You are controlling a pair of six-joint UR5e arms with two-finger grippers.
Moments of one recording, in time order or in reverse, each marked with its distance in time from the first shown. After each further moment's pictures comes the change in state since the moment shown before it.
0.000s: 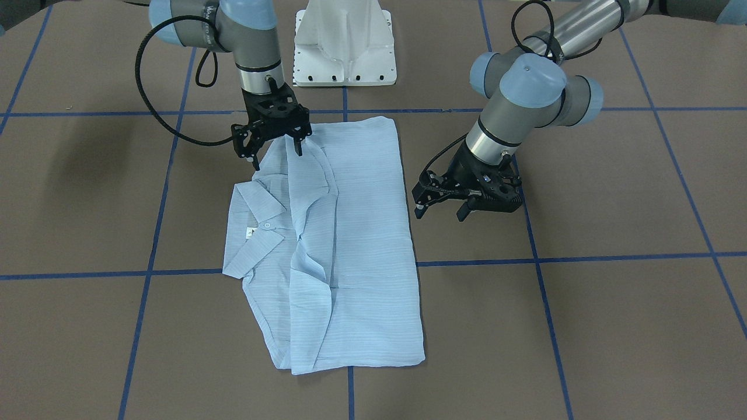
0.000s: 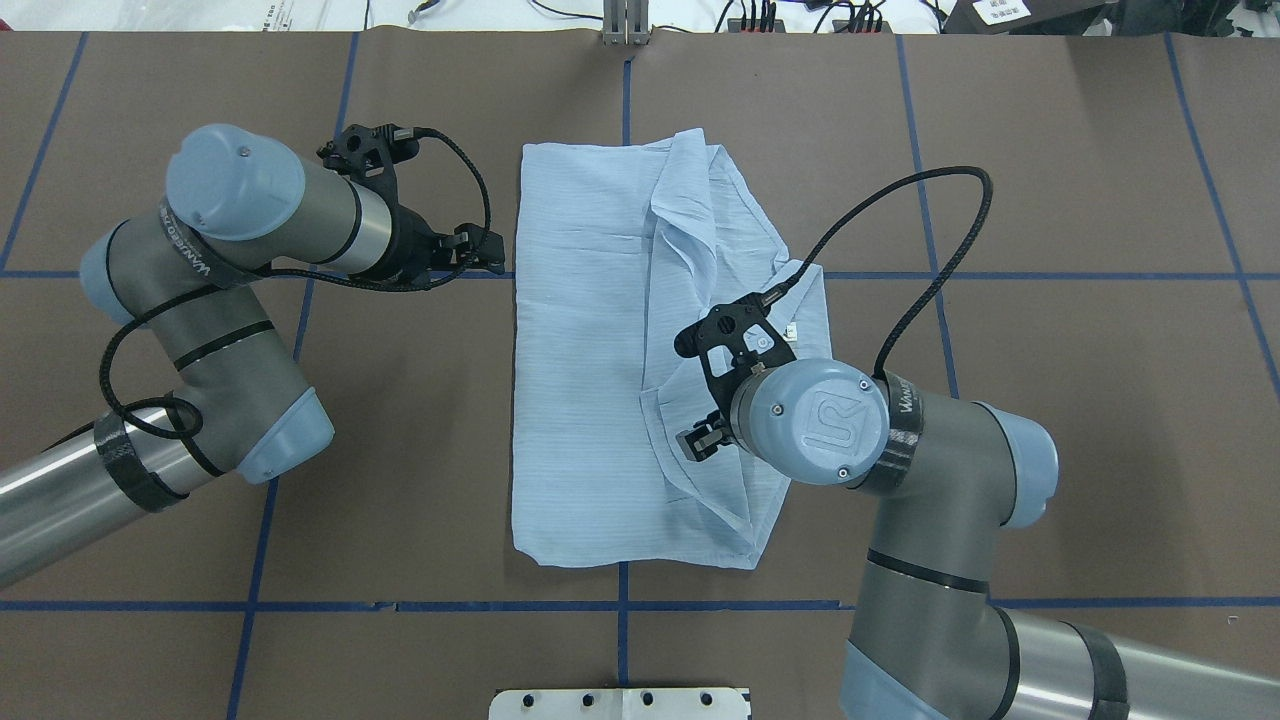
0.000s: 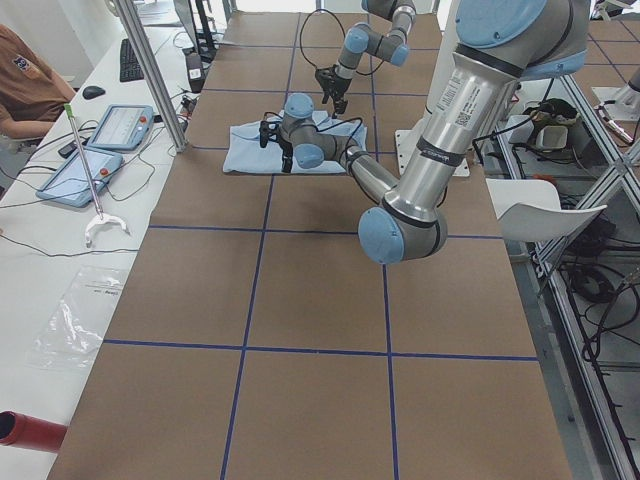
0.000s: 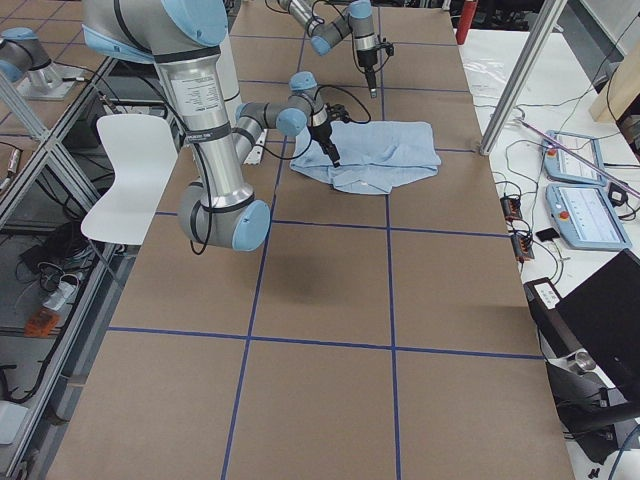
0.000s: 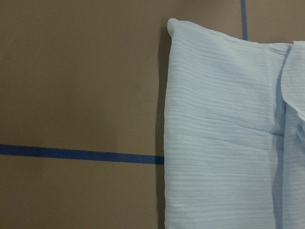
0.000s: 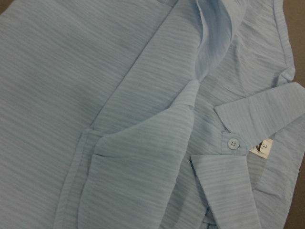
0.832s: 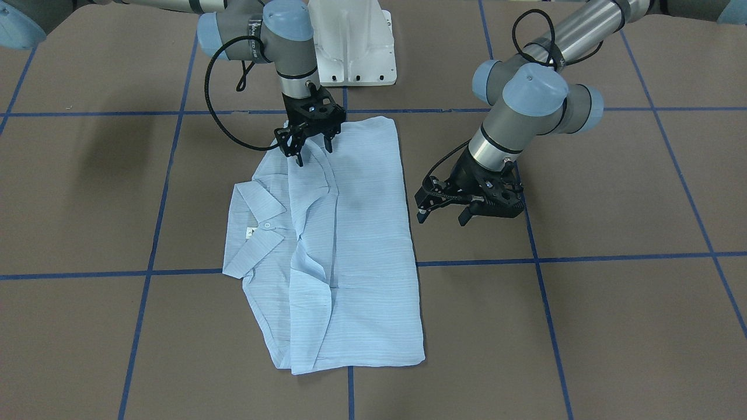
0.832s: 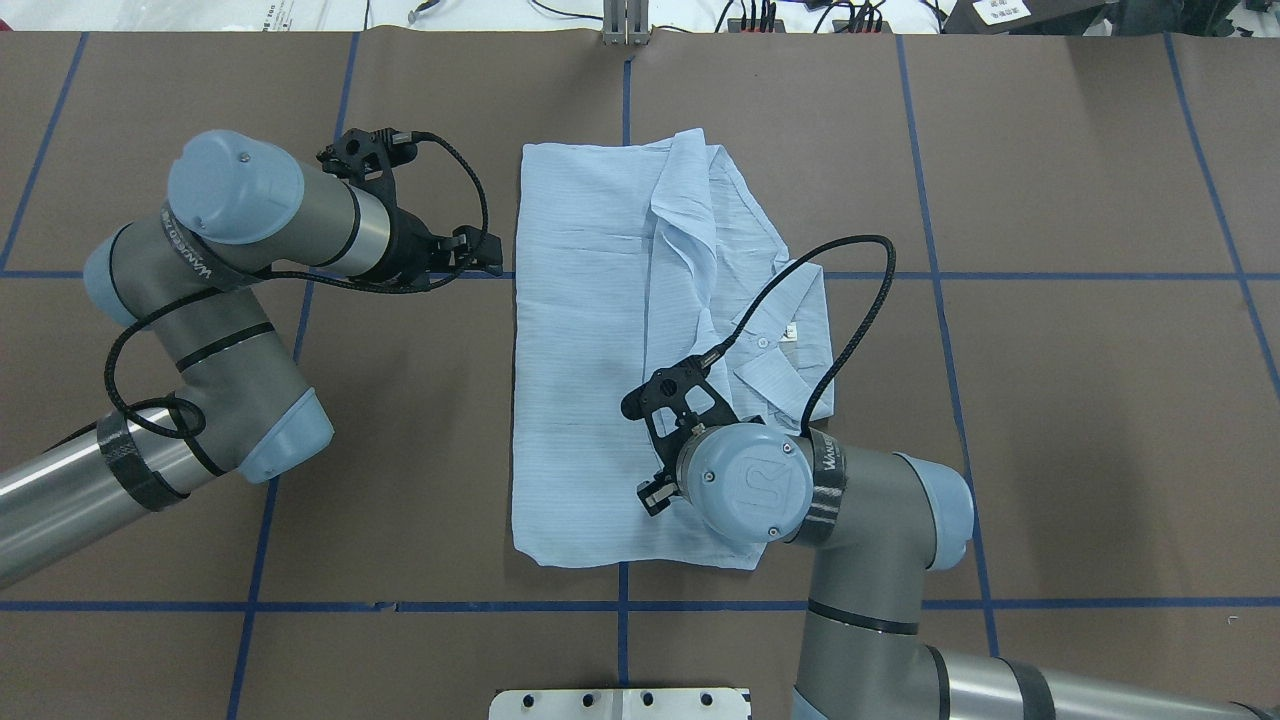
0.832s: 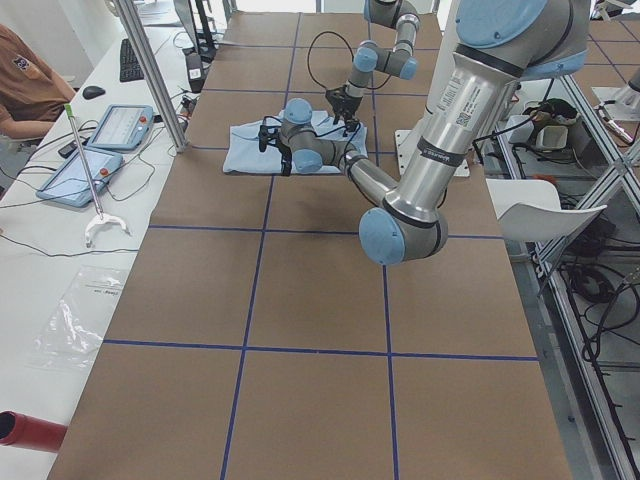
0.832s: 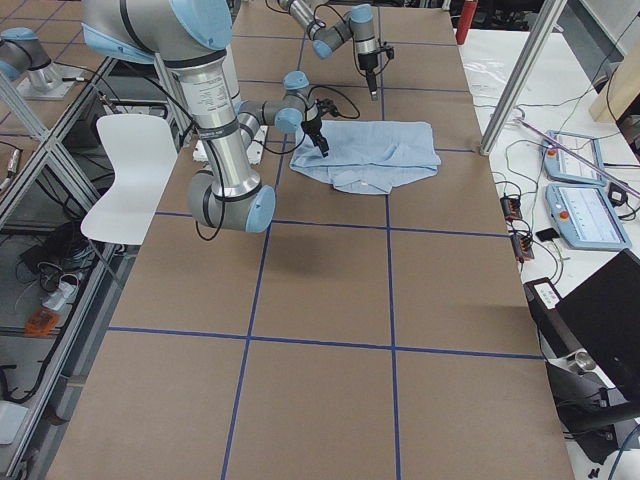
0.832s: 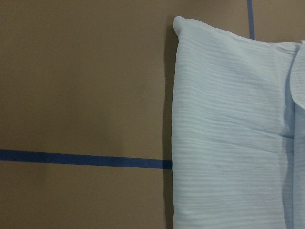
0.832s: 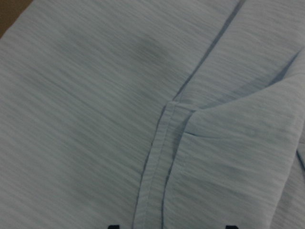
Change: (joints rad) left arm 0.000 0.002 0.017 -0.021 0.000 0.000; right arm -0.086 0.054 -0.159 0.145 -0.011 0.006
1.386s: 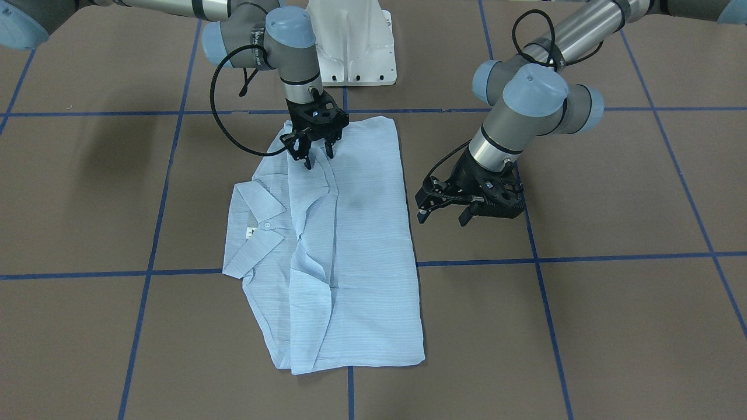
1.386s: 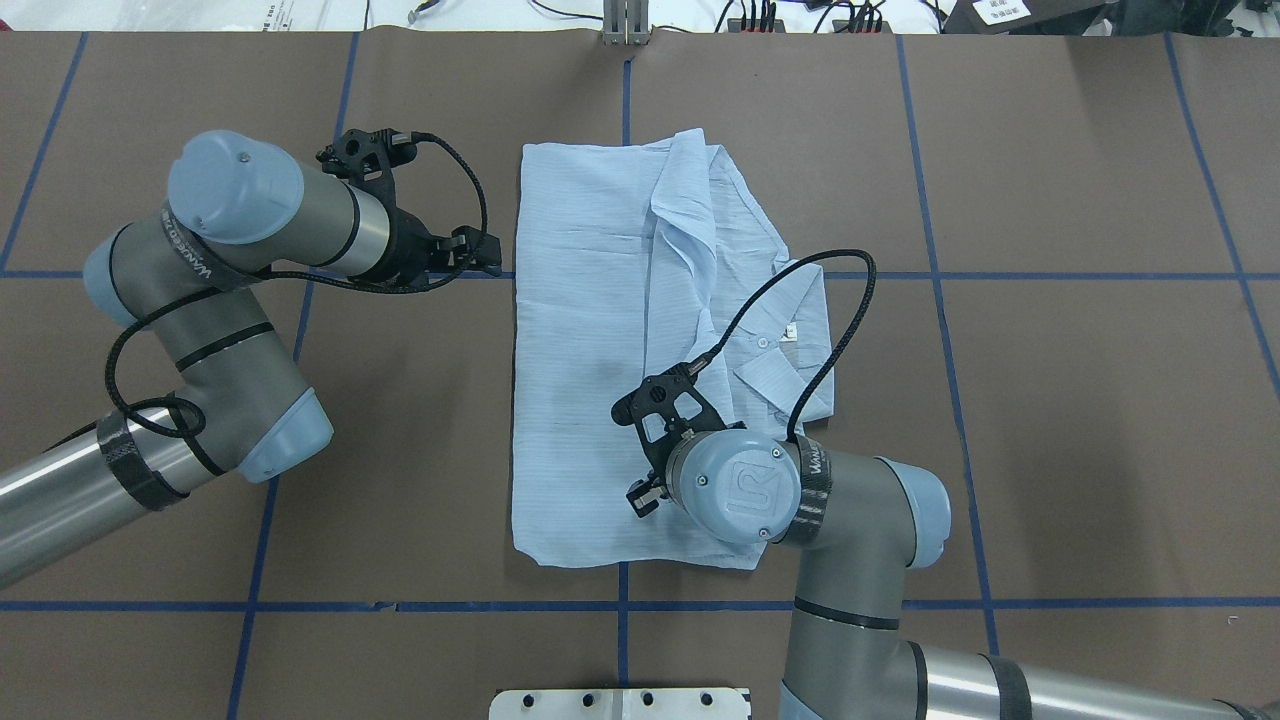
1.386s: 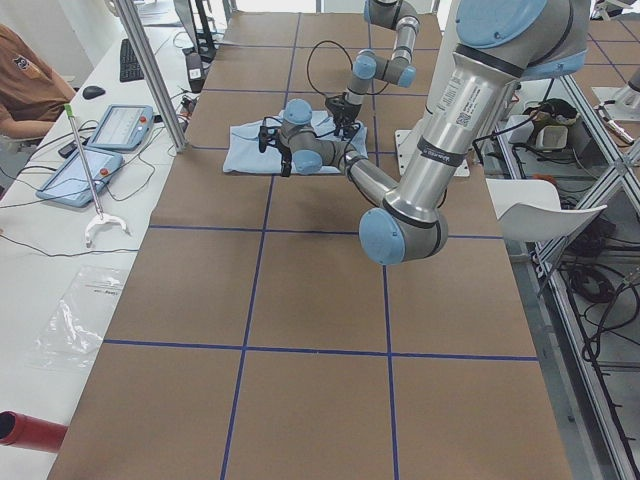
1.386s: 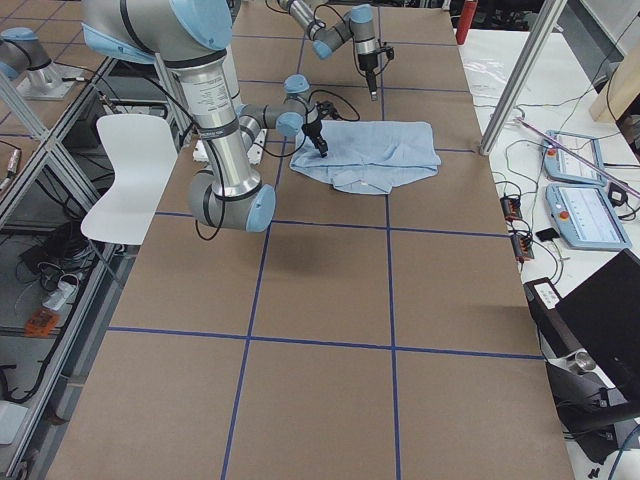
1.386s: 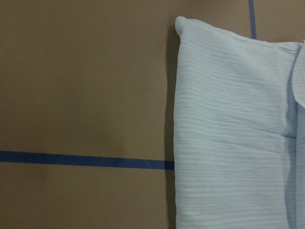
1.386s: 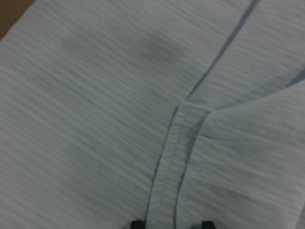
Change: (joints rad) left arm 0.001 0.000 0.002 0.000 0.000 0.002; right arm -0.001 0.002 -0.020 0.032 0.007 -0.001
